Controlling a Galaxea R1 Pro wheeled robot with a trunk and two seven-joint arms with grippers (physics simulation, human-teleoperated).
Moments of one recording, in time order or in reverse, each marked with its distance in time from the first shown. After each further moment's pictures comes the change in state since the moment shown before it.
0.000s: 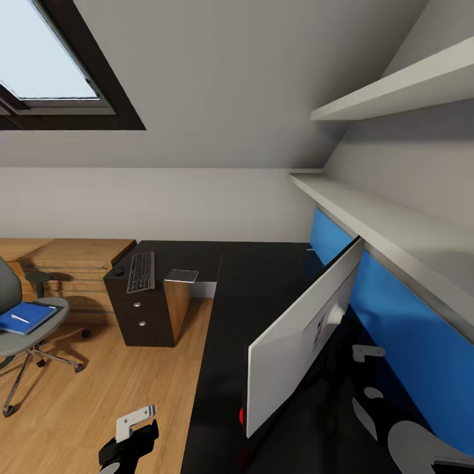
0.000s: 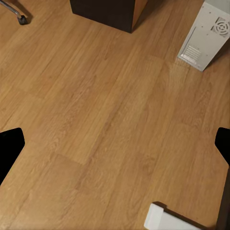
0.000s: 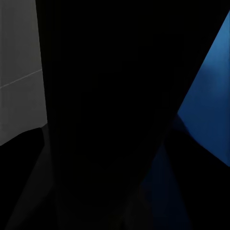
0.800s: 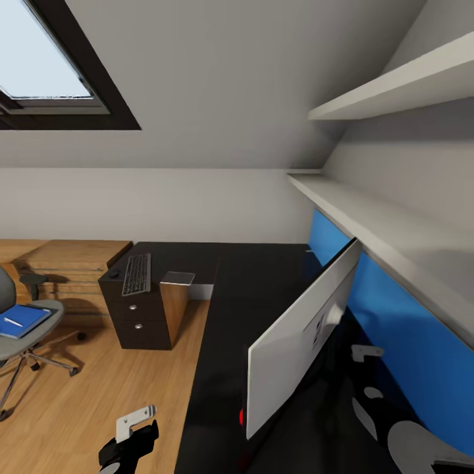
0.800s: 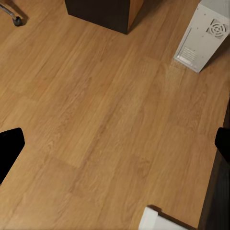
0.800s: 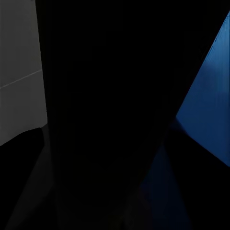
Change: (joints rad) left arm 0.000 0.000 0.001 0.001 0.001 0.004 -0.001; right arm 0.000 0.001 0.002 -0.001 0.001 -0.001 0.013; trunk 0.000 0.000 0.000
